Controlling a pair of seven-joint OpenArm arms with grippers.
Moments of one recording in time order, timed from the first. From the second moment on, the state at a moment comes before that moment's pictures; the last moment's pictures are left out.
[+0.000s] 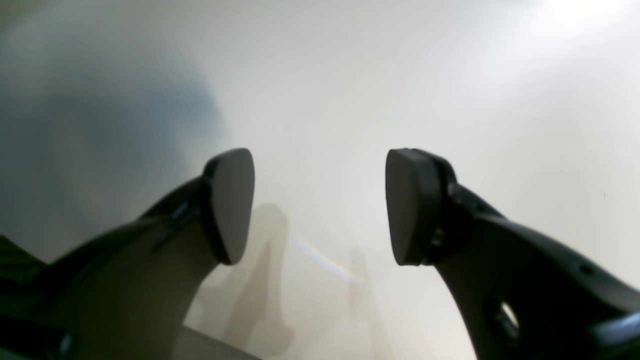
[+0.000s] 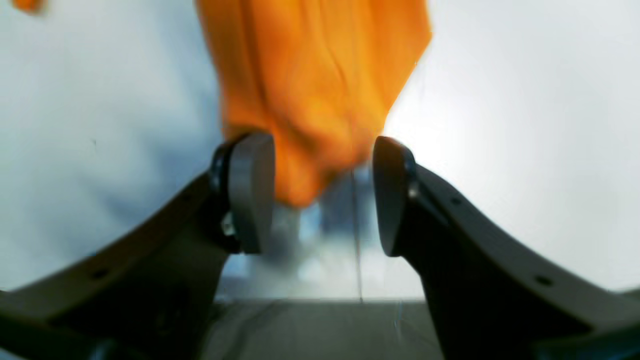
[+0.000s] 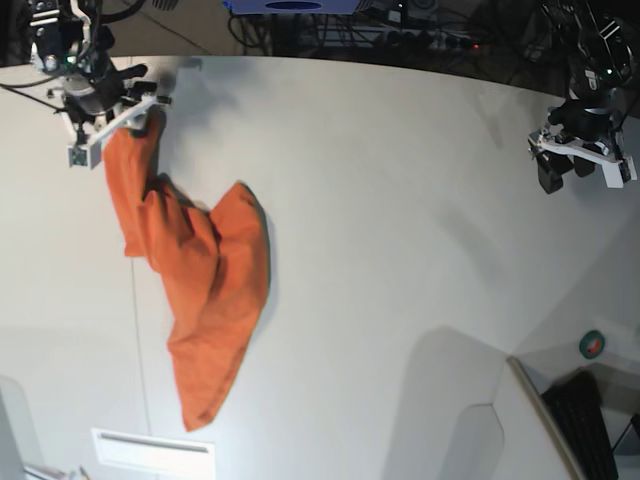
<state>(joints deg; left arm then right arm) 23.8 -10.1 -36.3 92.0 -27.1 -16.0 27.8 -30.4 12.8 2.2 99.1 22.2 -5.3 -35.5</state>
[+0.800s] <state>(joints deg) 25.5 -9.9 -35.9 91.6 -27.1 -16.3 28.2 18.9 11.6 -7.5 69.6 21.3 1.7 -52.9</state>
